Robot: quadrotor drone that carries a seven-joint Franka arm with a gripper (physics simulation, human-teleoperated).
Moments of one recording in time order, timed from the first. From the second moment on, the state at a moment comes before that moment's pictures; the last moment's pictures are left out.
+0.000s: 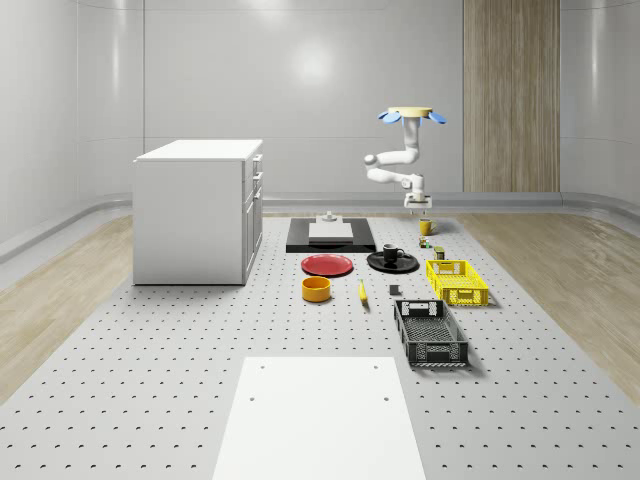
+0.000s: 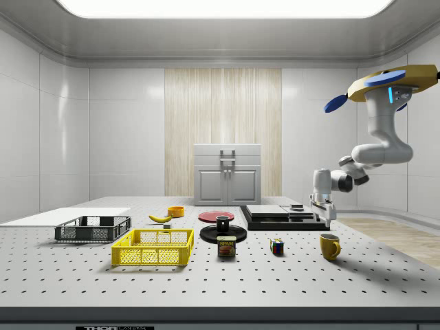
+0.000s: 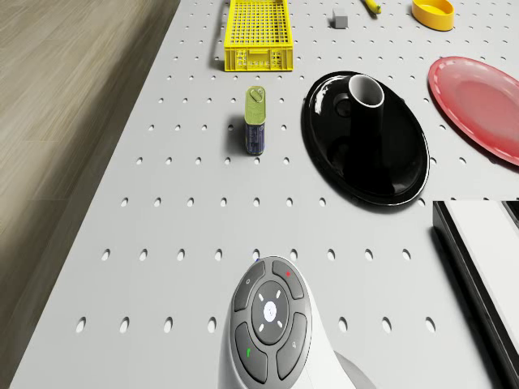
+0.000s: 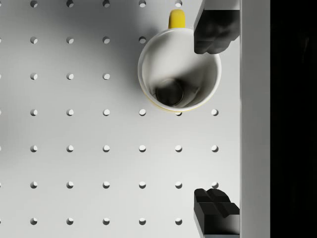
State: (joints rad) arm -1.13 -1.40 1.00 -2.76 -2.16 1.61 1.60
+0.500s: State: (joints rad) arm -1.15 -1.39 0.95 -2.72 -2.21 1.64 1.59
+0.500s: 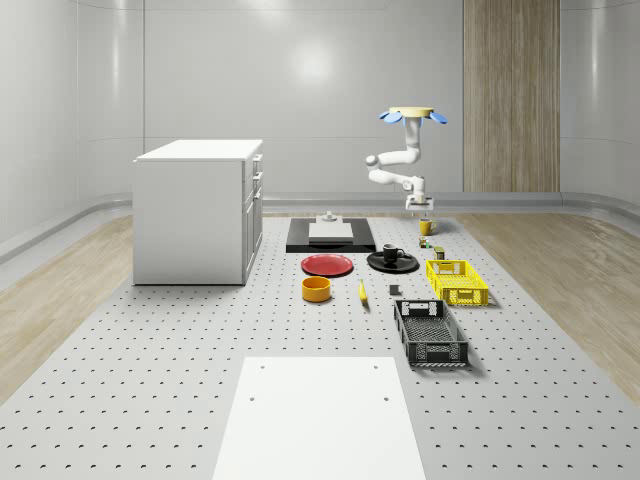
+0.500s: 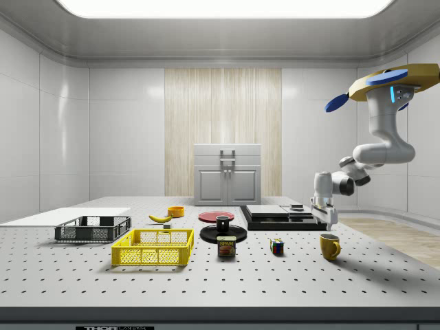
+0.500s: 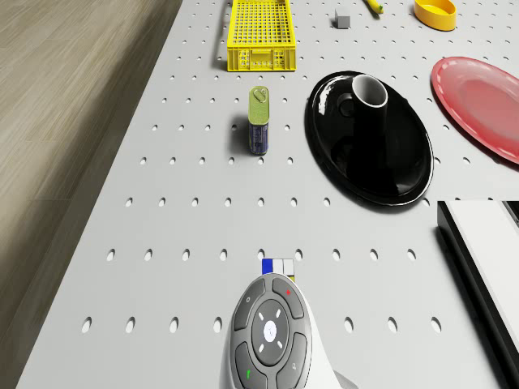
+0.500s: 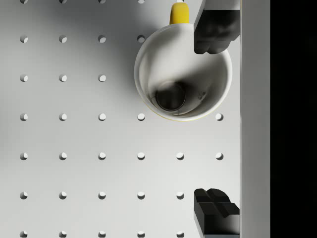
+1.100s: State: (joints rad) arm -1.17 -1.36 0.86 -2.65 -2.30 1.69 1.58
